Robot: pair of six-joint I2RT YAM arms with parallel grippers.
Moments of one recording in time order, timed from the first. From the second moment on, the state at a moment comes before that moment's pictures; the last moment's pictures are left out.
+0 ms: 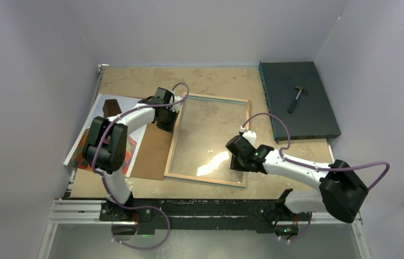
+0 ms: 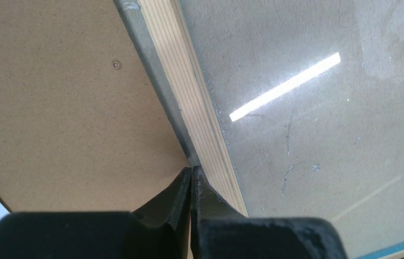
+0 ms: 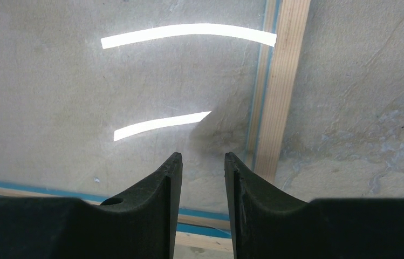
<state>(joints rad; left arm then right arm) -0.35 1.82 1.20 -0.51 0.15 0.01 0.84 1.26 0.65 -0.54 0.30 0.91</state>
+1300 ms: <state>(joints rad) -0.32 1.76 1.27 -0.57 0.18 0.01 0.63 1.40 0.97 -0.55 0.31 0.82</state>
